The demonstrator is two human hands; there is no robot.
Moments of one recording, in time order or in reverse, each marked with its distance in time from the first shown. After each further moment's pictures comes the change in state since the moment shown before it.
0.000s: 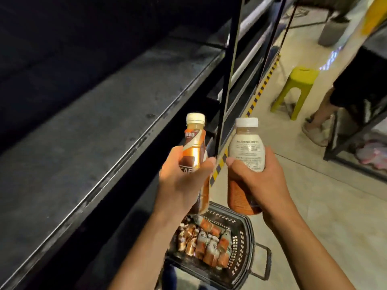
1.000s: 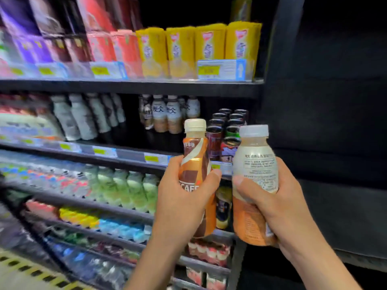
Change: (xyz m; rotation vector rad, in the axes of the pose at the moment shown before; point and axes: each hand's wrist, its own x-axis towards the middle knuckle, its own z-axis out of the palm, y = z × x) left_hand -0.504 0.029 -0.358 -0.023 1.375 0.285; right_hand -0.483 -0.205 0.244 0.283 -1.355 -0.533
